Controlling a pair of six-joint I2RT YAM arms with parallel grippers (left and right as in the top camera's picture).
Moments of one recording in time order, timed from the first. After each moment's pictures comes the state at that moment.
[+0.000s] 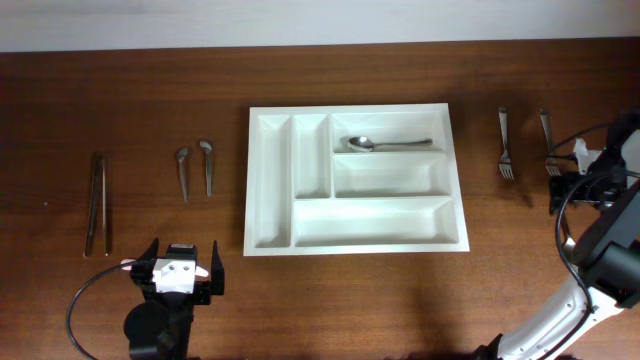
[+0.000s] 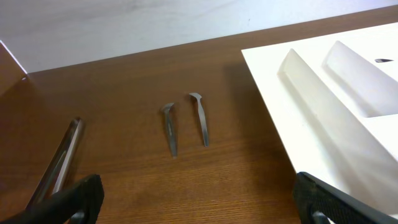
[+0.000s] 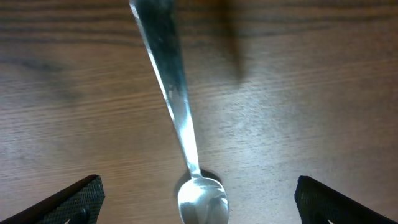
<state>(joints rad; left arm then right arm) 0.07 0.01 0.12 -0.38 0.05 0.18 -0.61 2.14 1.70 -1.22 0.16 -0.46</state>
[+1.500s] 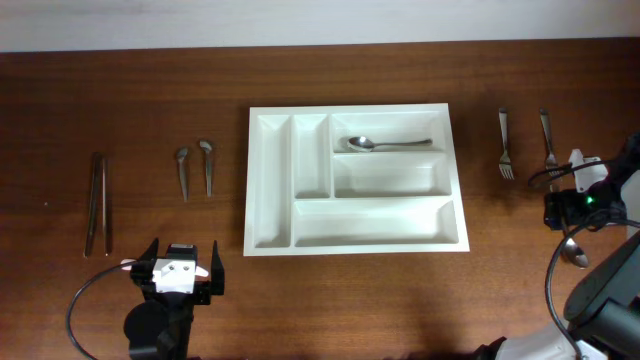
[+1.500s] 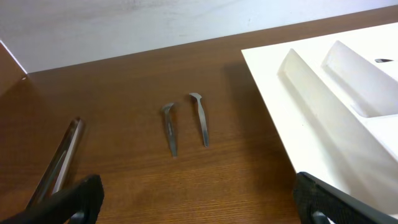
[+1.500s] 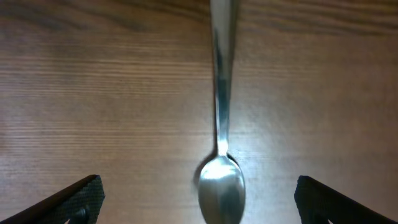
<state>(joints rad) 0.07 0.01 0.12 -0.38 0.05 0.18 -0.63 1.81 1.31 -0.95 0.02 -0.66</state>
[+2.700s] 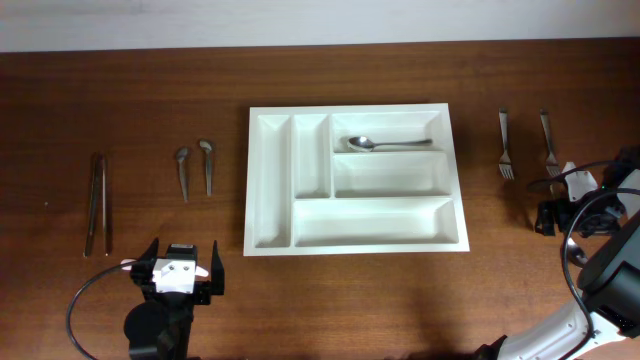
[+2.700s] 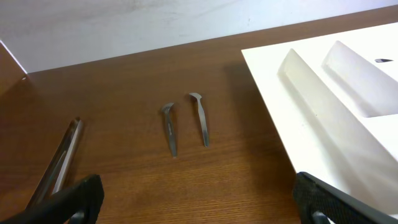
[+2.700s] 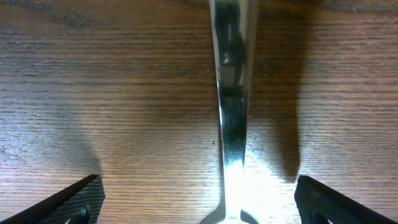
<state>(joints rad) 0.07 0.01 0.12 -0.38 0.05 0.18 -0.68 1.99 1.31 -0.87 -0.02 -0.66</state>
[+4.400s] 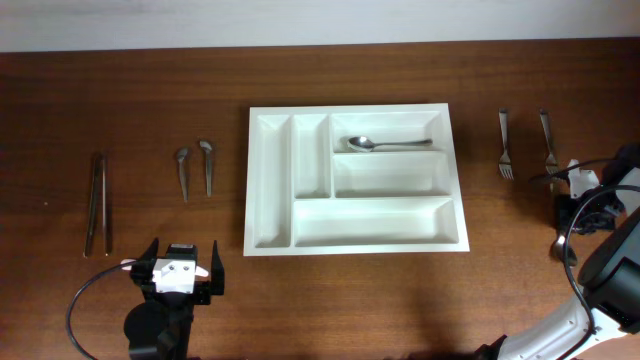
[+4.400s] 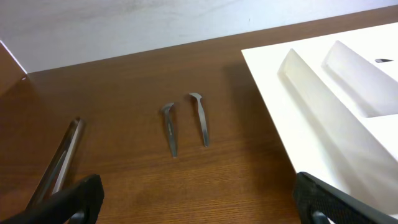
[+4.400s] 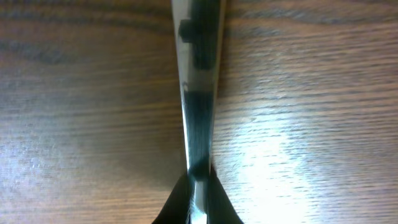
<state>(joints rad) 0.07 0.01 0.12 -0.38 0.05 0.18 -0.68 2.02 1.33 -0.84 -0.02 -0.56</state>
